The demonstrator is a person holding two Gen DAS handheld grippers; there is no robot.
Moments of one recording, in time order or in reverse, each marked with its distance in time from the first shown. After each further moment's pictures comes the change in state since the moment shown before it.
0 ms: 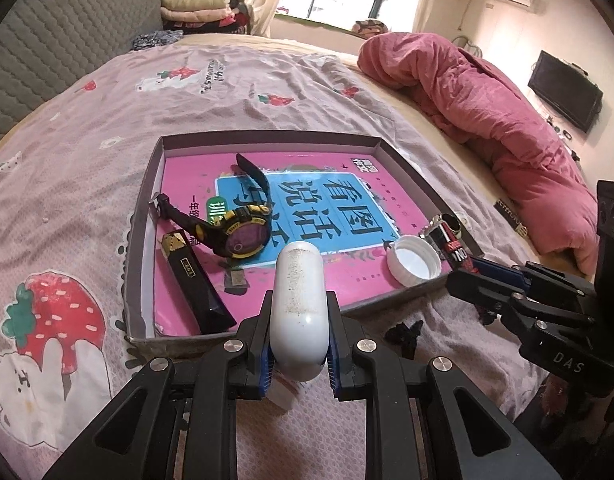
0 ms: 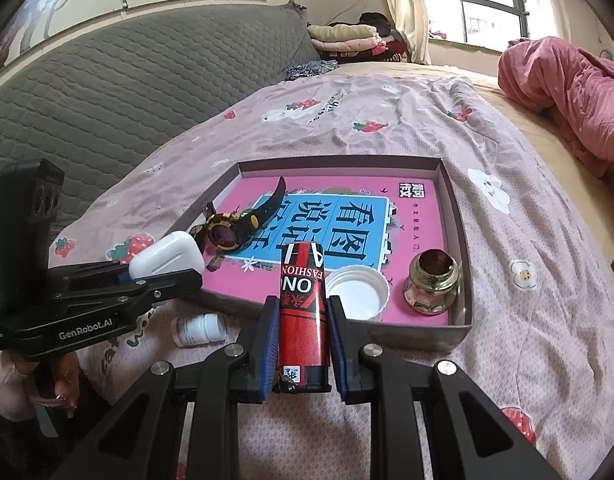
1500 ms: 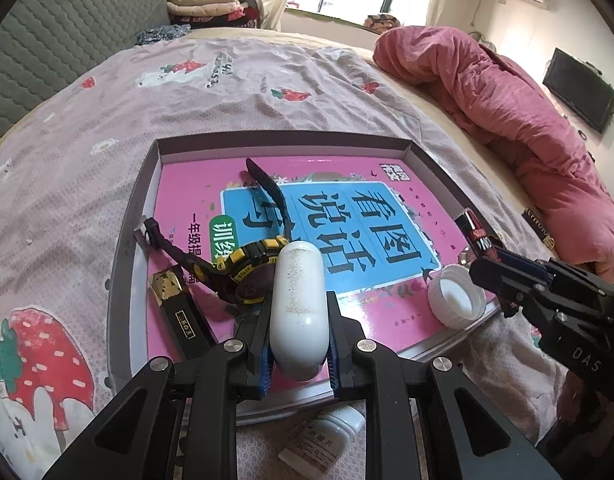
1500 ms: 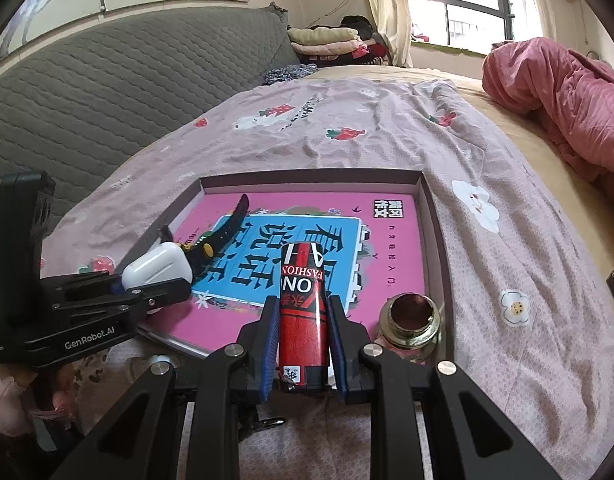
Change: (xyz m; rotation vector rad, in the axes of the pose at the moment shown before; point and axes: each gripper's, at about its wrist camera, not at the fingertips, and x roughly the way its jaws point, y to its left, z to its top) left arm 0.047 0.008 0.026 -0.004 0.021 0.046; right arm 0.029 -0.020 0.022 0.024 -0.014 -0.076
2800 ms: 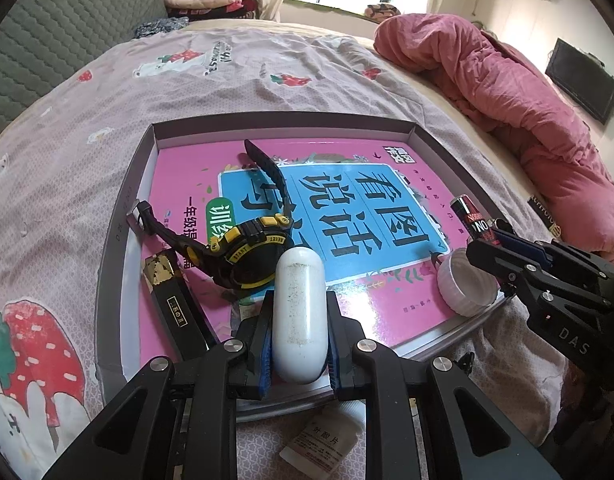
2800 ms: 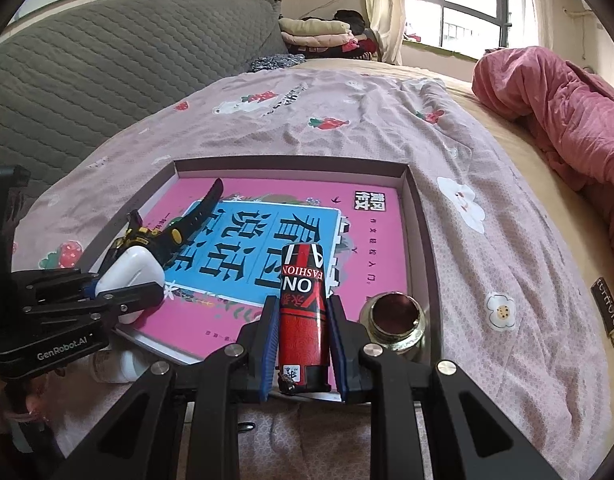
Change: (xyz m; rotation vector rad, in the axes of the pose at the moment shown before) left arm 0.009 -0.001 -0.007 0.009 0.030 0.012; right arm 0.017 0.000 -0.003 -0.045 0.038 -0.106
